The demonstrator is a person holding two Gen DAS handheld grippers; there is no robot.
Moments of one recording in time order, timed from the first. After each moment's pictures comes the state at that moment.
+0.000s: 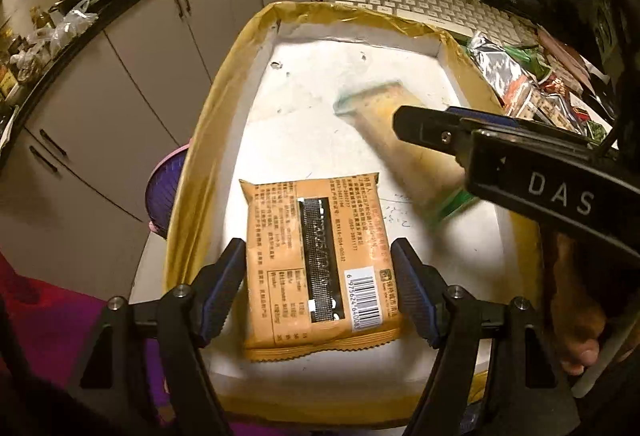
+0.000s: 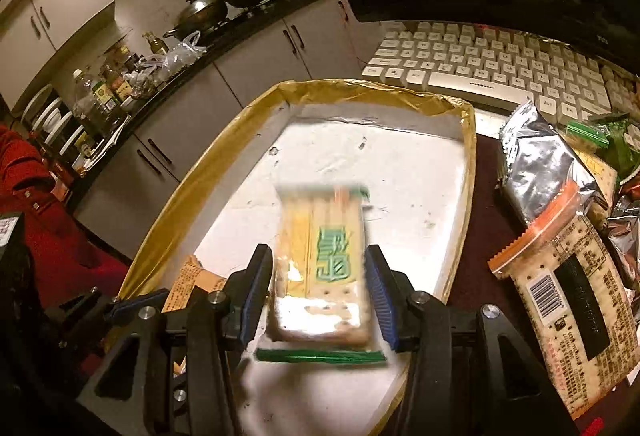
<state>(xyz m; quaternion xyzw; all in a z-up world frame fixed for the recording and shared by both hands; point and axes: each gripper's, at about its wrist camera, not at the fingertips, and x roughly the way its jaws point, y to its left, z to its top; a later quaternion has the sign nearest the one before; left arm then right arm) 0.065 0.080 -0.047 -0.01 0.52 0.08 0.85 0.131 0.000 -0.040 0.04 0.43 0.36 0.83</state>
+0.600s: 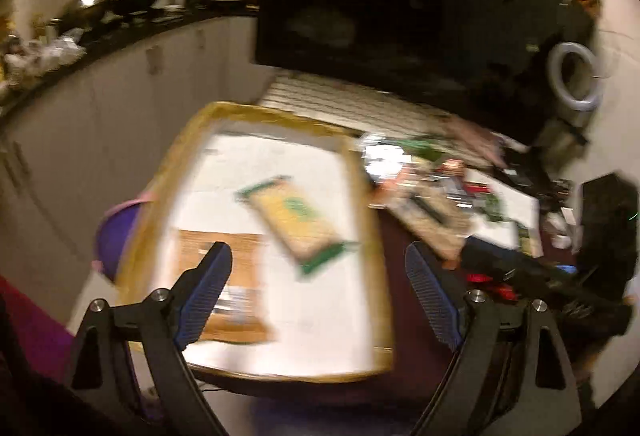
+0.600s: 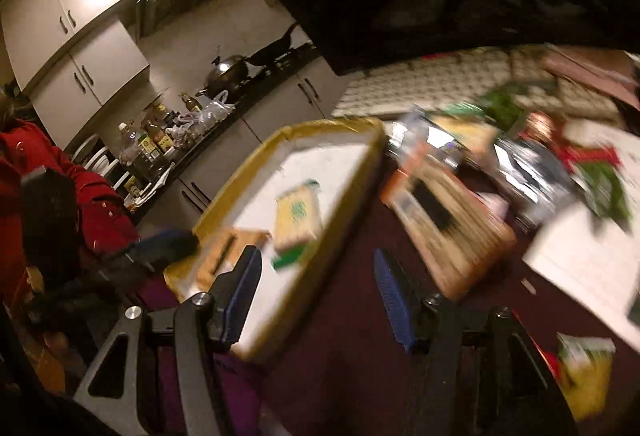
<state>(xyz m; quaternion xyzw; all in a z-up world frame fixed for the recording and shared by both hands) 0.020 0.033 0.013 -0.10 0.37 -0.02 0.92 0.069 -0.157 -0.027 0.14 0.36 0.39 0.84</state>
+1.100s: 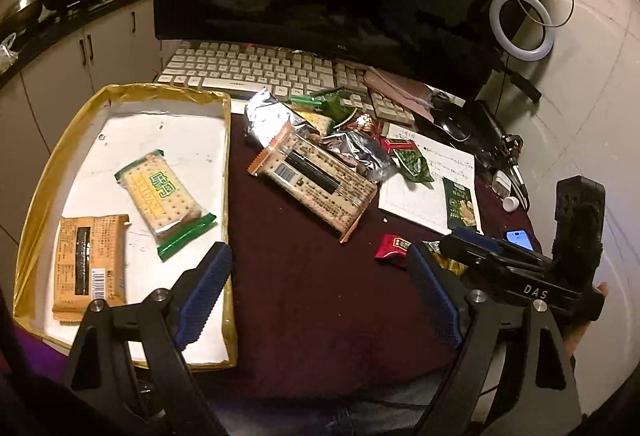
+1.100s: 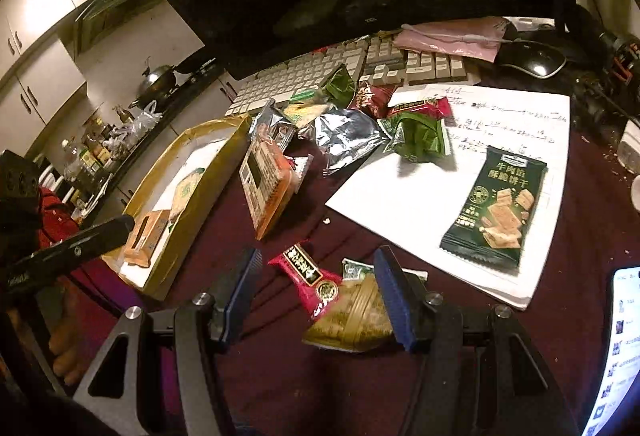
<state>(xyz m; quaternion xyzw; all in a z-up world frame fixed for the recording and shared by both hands) 0.034 -0.051 0.005 -0.09 0.42 -0.09 0.90 0.070 -0.256 -0.047 0.13 0.40 0.28 0.86</state>
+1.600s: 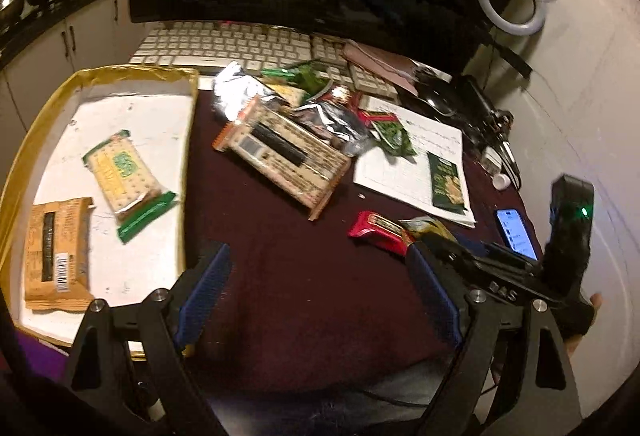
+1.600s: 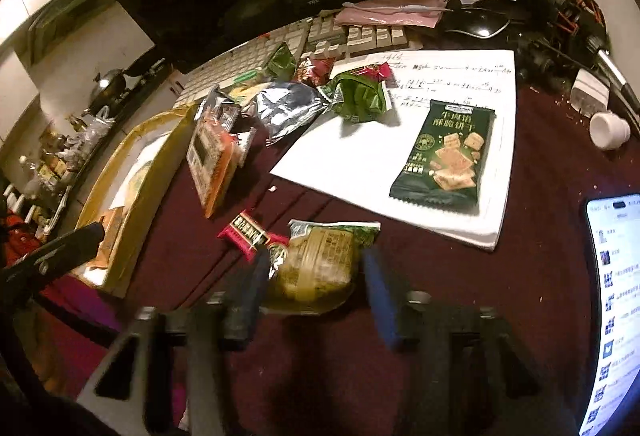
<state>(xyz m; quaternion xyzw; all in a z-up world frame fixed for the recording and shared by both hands) 0.039 -0.078 -0.011 -0.08 0.45 -0.12 0.88 0.054 -0.265 -0.067 0.14 0.43 0.19 0.87</state>
